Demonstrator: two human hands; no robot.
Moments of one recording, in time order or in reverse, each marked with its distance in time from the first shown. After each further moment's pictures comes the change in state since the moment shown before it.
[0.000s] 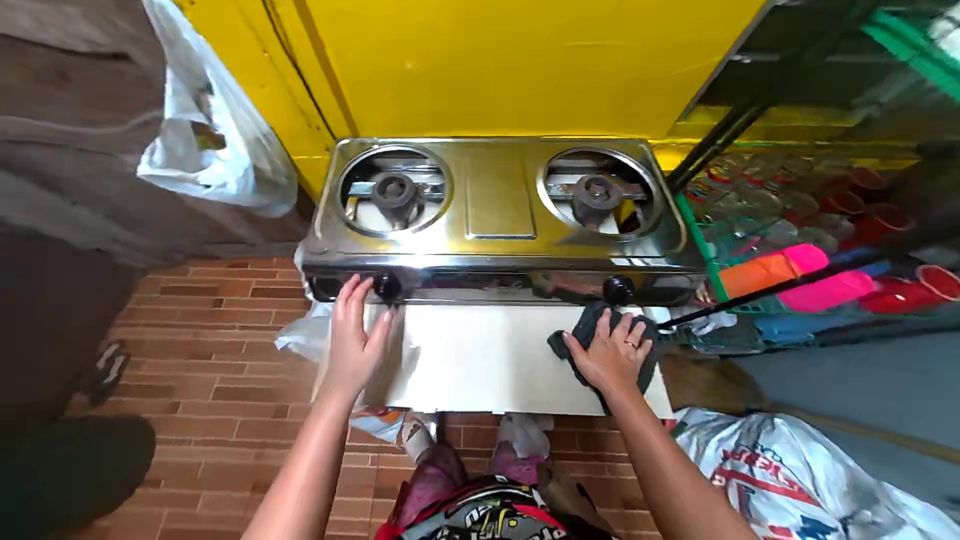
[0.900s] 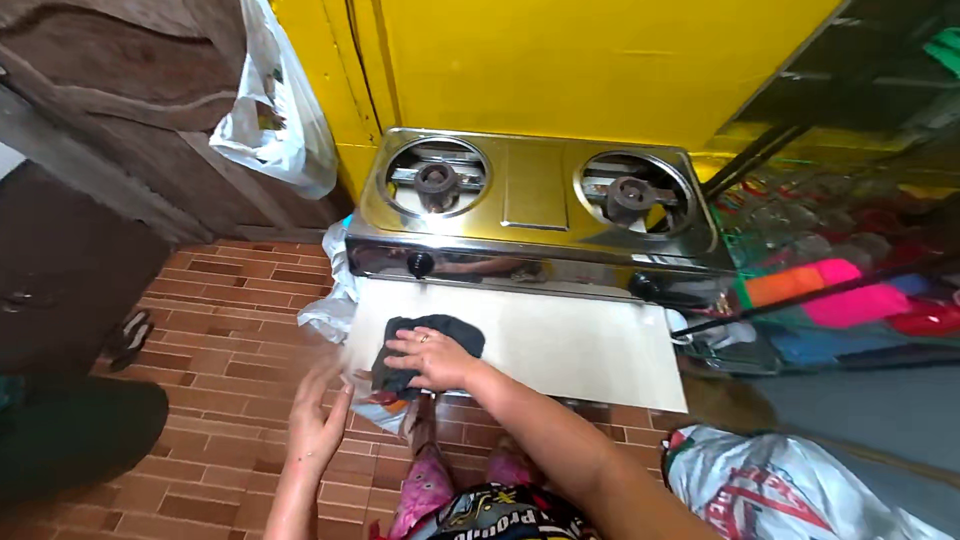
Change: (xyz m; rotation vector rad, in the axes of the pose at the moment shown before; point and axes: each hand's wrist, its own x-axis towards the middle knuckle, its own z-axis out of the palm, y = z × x) left_hand -0.154 -0.033 -0.056 0.063 0.089 -0.269; right_hand -0.083 -0.219 0.076 0.220 -0.448 -1.442
